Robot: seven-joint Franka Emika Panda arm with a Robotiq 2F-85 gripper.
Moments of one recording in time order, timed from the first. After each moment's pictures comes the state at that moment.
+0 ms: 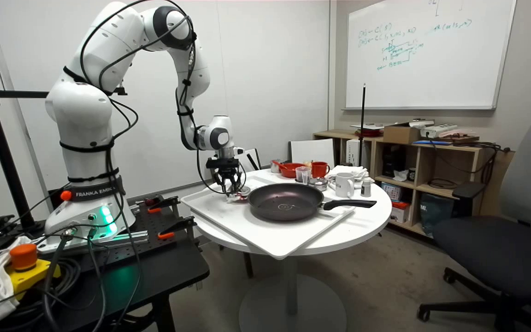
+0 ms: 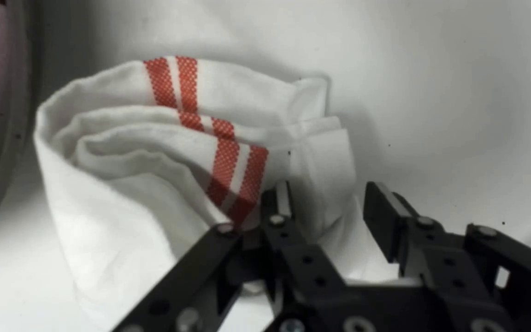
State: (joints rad) arm 0.24 0.61 0.11 -2.29 -0.27 2.95 -0.29
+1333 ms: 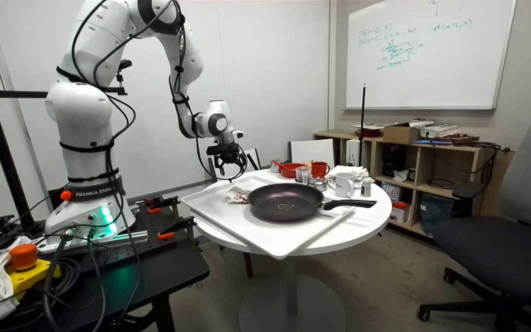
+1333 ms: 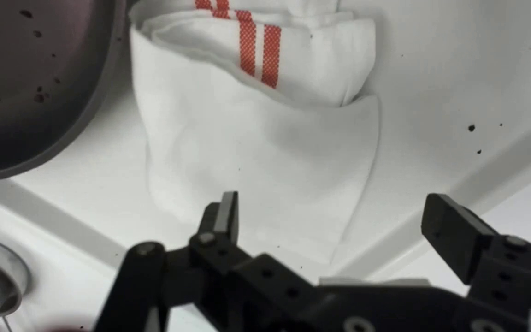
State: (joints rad) arm 0.24 0.46 0.12 -2.34 -0.27 2.99 -0.25
